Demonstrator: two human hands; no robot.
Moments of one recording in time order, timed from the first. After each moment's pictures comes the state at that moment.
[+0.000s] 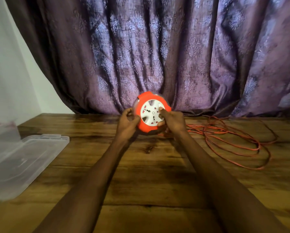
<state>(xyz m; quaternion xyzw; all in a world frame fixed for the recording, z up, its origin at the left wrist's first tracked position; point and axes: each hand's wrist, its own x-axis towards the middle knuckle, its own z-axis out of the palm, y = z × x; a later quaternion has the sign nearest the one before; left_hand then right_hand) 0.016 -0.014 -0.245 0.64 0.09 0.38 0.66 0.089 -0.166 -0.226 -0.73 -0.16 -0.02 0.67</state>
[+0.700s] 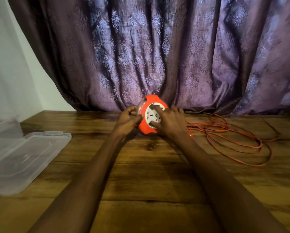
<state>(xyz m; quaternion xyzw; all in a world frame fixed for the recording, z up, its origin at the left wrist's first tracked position) 0.010 0.002 -0.244 0.69 0.03 0.29 0.67 0.083 -0.164 -0.231 -0.88 -0.32 -0.34 0.10</state>
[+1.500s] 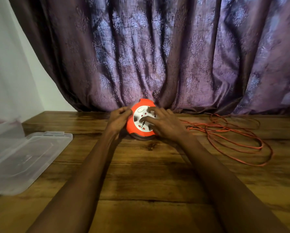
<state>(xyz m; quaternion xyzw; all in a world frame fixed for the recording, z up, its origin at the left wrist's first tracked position) 0.006 0.029 -0.239 0.65 0.11 0.33 0.68 0.082 -0.166 -0.236 -0.77 -0.53 -0.36 0.06</state>
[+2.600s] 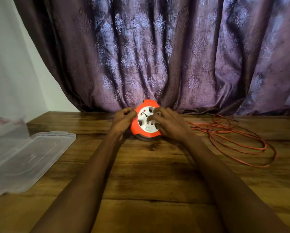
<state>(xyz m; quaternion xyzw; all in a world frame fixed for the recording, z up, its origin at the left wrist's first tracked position) 0.009 0.023 -0.239 0.68 0.11 0.32 0.65 0.088 -0.177 -0.237 -0.77 -0.52 -0.35 0.11</state>
